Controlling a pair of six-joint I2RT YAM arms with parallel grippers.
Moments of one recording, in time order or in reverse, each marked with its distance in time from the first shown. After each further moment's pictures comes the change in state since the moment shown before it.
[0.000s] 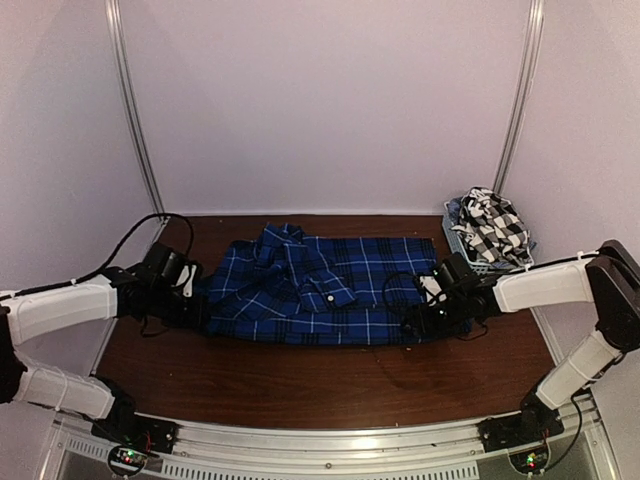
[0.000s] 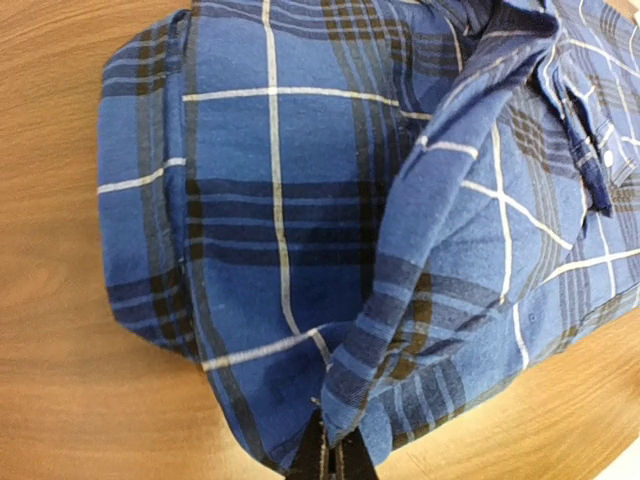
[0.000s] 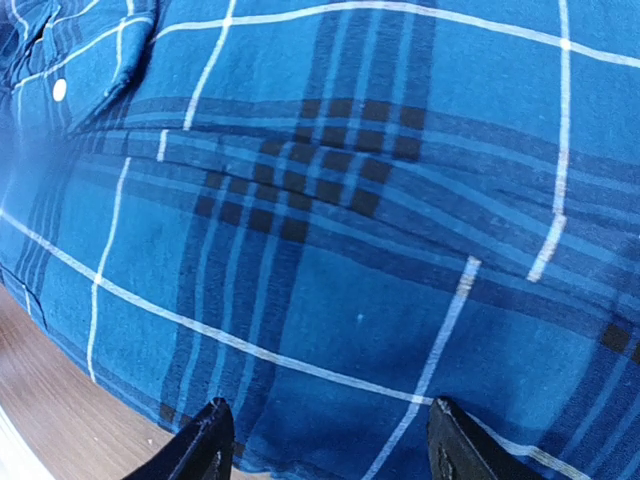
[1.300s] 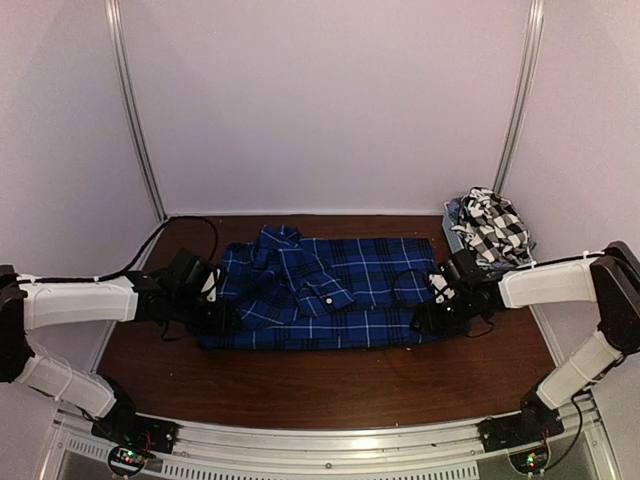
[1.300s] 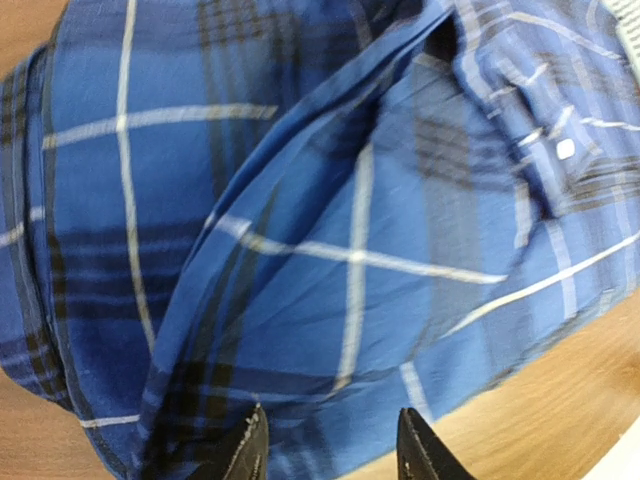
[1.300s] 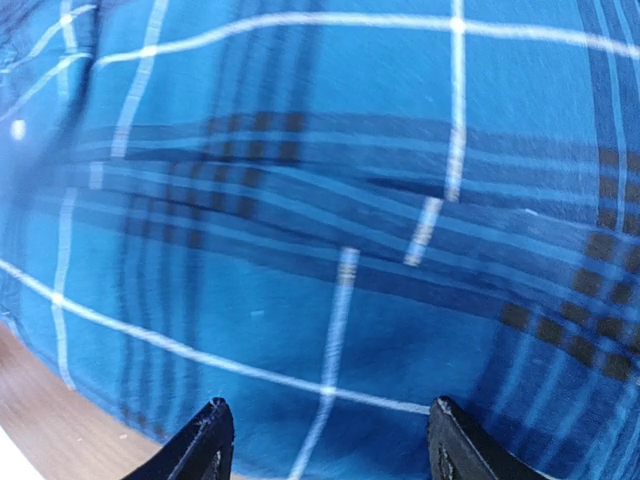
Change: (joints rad) left arm -0.167 0.106 0.022 0.133 -0.025 -0.112; right arm -0.057 -0.027 0.008 -0.072 0.023 -0.007
